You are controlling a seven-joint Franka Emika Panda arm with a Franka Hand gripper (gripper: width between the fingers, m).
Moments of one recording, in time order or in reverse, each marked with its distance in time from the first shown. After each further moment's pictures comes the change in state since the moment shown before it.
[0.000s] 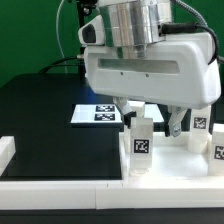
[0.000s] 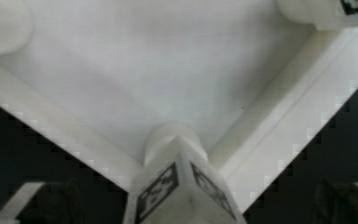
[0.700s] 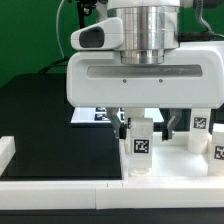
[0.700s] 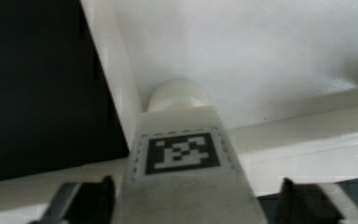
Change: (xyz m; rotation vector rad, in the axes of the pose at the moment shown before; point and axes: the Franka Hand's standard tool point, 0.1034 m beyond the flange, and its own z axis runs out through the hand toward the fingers) arm 0.010 0.002 0.008 -0.052 0.097 -0.513
